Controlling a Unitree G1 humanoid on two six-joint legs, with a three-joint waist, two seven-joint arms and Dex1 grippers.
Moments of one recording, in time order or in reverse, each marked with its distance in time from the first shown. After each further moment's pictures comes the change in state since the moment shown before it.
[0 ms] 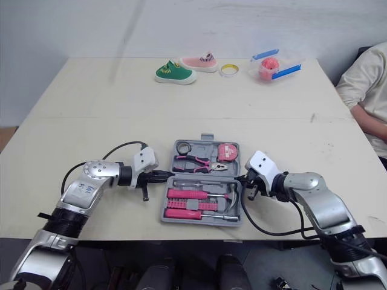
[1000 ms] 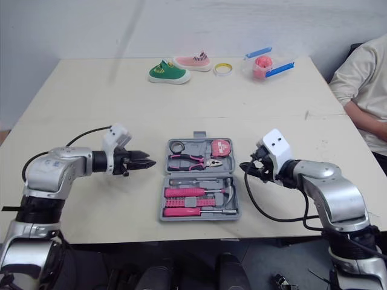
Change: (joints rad) left arm -0.141 0.026 0.196 -0.087 -0.163 0.638 0.163; right arm -0.107 0.131 -0.213 -0.186 0.117 0.469 -0.194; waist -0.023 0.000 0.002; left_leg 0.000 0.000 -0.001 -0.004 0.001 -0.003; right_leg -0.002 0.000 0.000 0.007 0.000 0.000
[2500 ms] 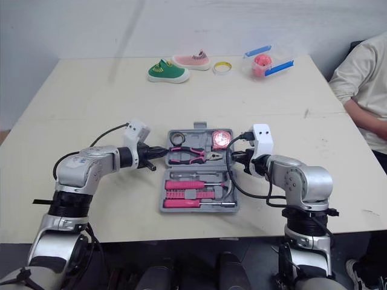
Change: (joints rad) left arm -0.041 -0.147 -0.001 0.086 -0.007 -0.136 0.202; right arm -0.127 0.311 -0.131 0.124 0.022 0.133 -0.318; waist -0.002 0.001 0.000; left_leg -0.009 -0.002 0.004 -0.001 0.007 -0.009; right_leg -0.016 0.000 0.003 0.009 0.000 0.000
